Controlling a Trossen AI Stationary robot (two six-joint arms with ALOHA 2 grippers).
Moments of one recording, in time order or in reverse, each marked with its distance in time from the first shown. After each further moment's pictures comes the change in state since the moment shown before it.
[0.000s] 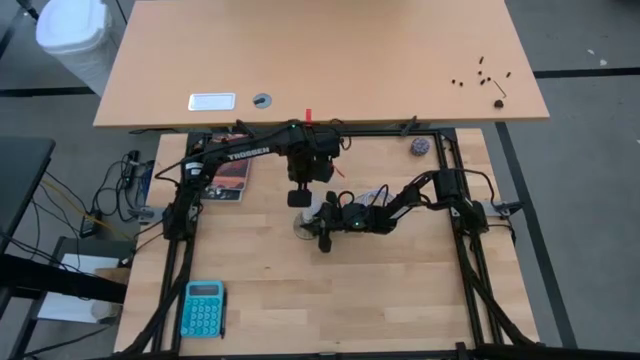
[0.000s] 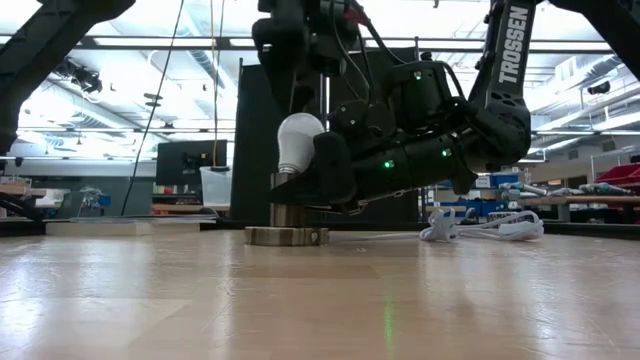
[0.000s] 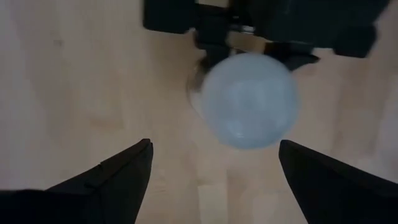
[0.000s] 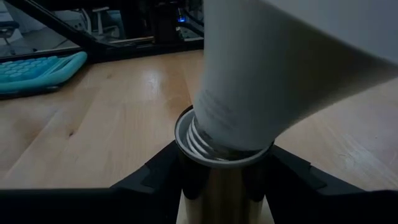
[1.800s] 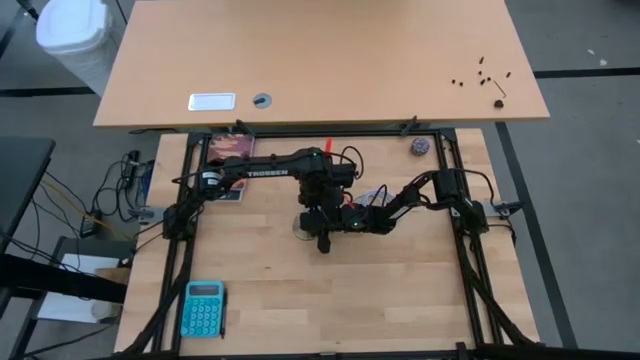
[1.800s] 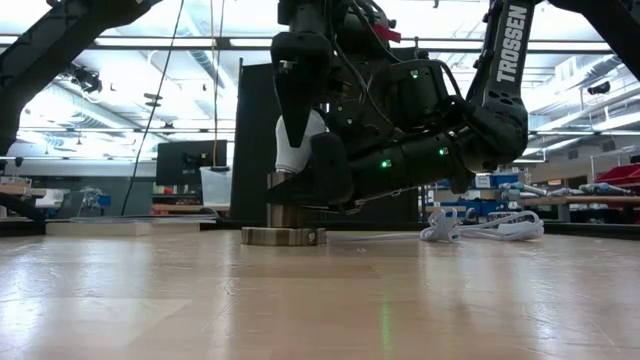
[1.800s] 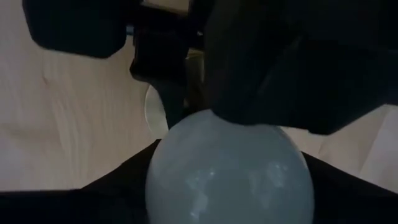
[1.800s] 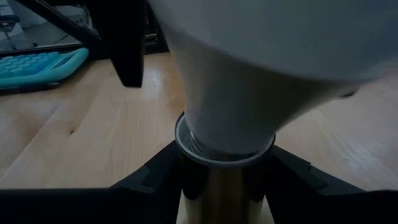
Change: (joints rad) left arm -0.121 0.124 -0.001 0.032 -0.012 -0.215; right arm 0.000 0.000 0.017 -0.016 -0.002 -0.022
